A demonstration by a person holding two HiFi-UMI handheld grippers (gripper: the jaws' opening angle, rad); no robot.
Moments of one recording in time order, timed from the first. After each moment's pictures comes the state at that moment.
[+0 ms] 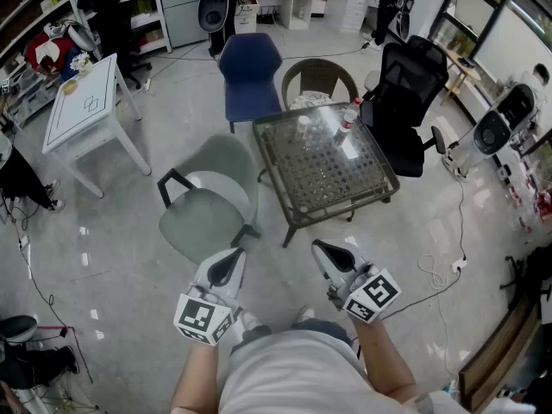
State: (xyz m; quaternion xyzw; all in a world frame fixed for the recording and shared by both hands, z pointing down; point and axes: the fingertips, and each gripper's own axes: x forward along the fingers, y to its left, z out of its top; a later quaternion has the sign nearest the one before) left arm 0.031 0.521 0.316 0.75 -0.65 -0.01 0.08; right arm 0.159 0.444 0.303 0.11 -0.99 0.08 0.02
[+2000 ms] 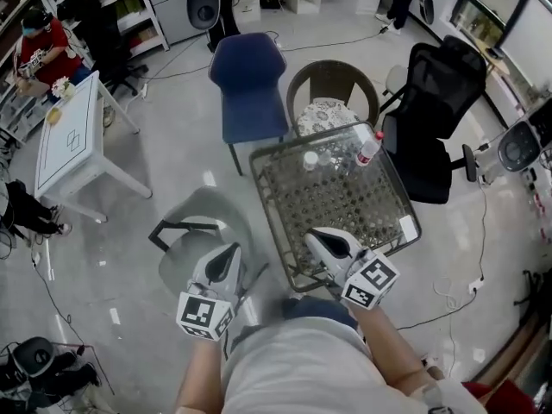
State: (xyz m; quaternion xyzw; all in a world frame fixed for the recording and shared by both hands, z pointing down) left arm -0.103 0.193 0.354 0.72 -0.68 0.05 0.11; right arm 0.017 0.104 0.348 0.07 -0.98 0.17 0.01
